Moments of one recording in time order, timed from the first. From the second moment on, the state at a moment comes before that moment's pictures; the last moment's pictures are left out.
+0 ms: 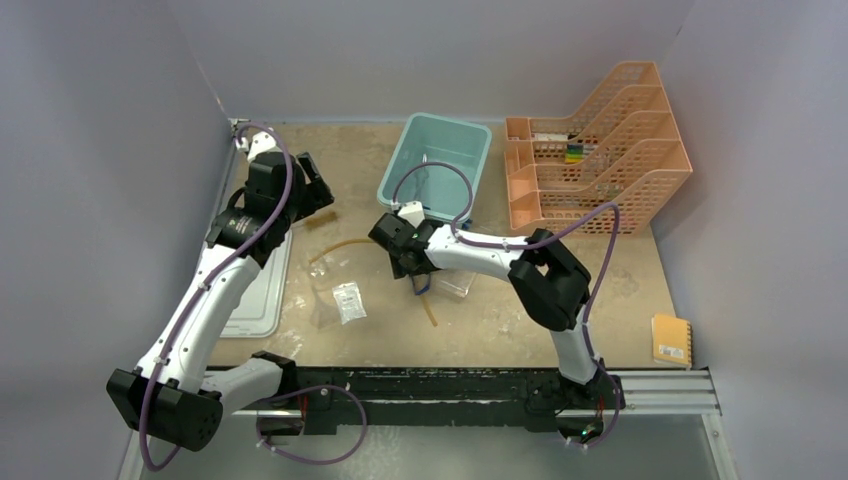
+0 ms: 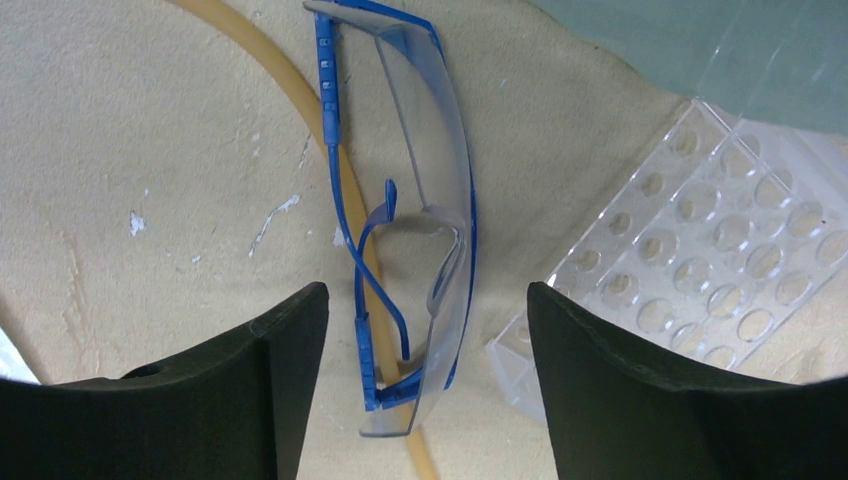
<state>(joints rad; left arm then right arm) -0.29 1.11 1.18 -0.65 -0.31 -0.61 0.98 2.03 1.50 -0.70 0.50 0.70</state>
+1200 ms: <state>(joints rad) -0.29 1.13 1.16 -0.64 -0.29 -0.61 1.05 1.94 1.29 -0.46 0.43 0.50</state>
